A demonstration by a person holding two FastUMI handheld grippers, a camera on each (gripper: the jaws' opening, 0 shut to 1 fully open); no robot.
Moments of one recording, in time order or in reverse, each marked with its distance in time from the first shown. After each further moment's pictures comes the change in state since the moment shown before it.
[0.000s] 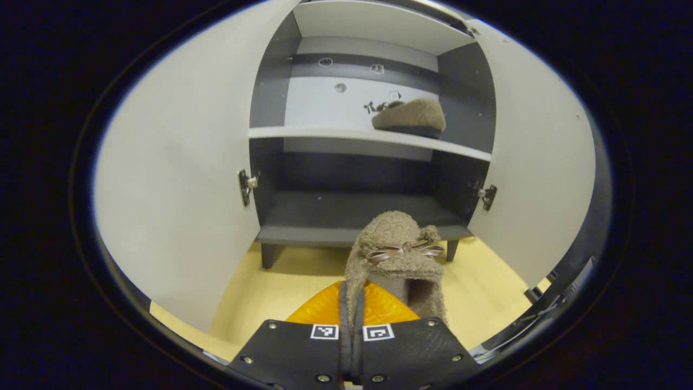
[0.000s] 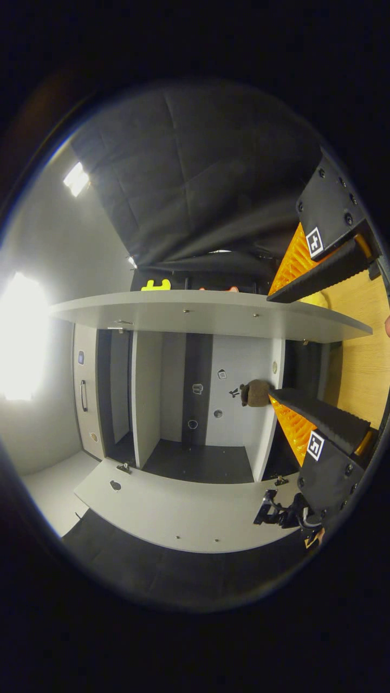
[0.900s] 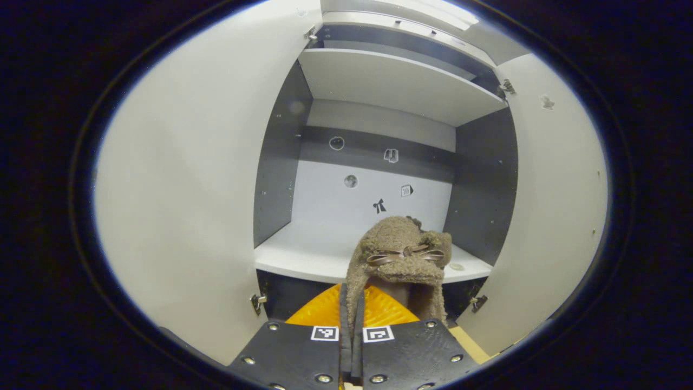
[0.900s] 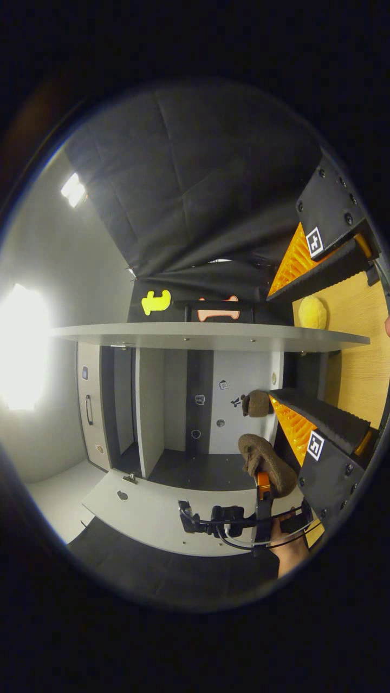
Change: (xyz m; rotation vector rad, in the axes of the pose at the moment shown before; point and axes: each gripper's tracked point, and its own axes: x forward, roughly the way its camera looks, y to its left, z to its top) left arm 0.006 0.008 0.204 -0.073 -0.301 0.054; right arm -0.014 -0.034 -0.001 0.025 -0.007 -0.047
